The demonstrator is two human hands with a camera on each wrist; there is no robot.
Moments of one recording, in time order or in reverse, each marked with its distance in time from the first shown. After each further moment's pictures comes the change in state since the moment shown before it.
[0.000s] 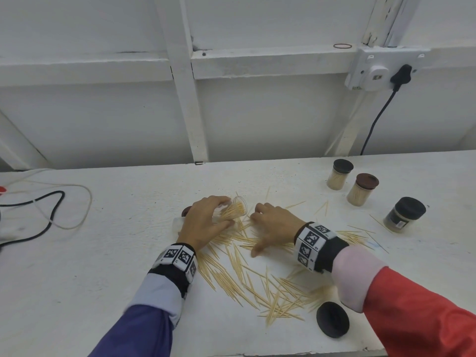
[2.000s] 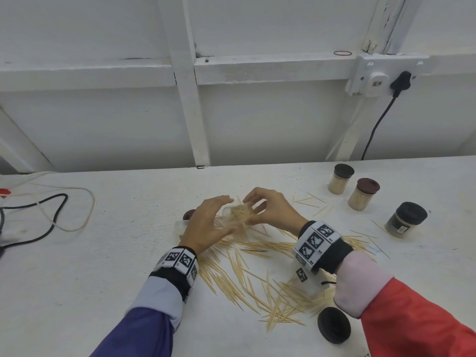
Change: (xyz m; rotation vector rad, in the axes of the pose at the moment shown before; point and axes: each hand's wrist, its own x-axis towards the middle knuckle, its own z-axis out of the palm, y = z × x) left_hand 0.000 -0.004 0.004 -0.060 -0.044 0.023; right_hand -0.005 -0.010 -0.032 0.935 0.399 0.056
